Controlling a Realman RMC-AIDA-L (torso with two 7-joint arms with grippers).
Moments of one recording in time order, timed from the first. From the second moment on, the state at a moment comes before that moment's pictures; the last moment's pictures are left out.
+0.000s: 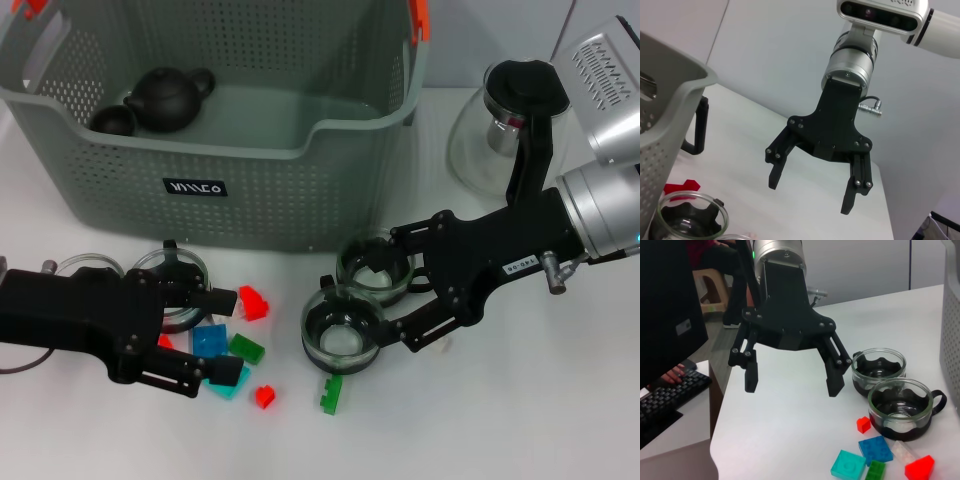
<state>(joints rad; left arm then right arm) -0.47 -2.01 -2.42 -0.79 -1.07 1.95 -1.56 0.79 2.09 -0.97 -0.81 -2.19 -1.69 1.58</state>
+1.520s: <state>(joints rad) -0.43 -2.01 -2.49 -0.72 -1.05 1.92 -1.54 1.02 2.10 -1.35 -0.82 -2.38 -1.67 1.77</state>
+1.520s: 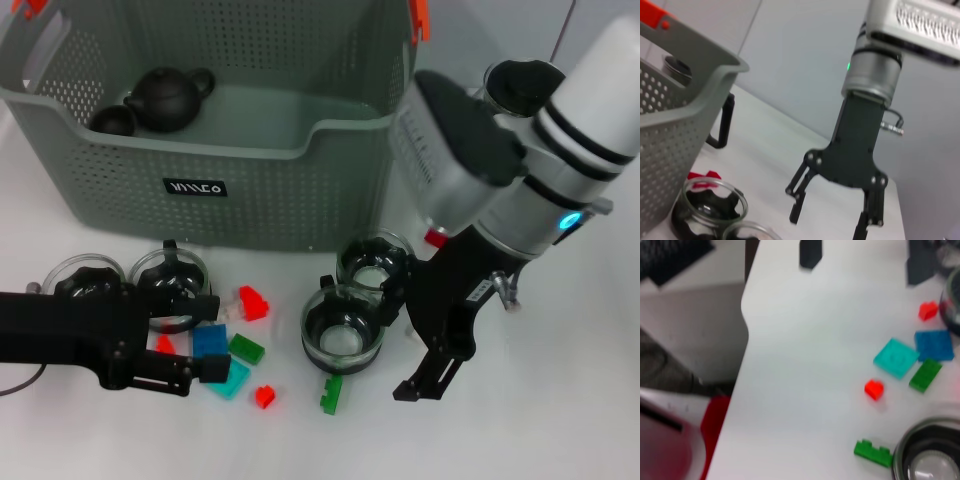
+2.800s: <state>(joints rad) -0.41 -2.01 -2.56 -0.68 -1.06 1.93 -1.51 1.08 2.12 -1.89 -0.84 -2.34 -1.33 1.76</state>
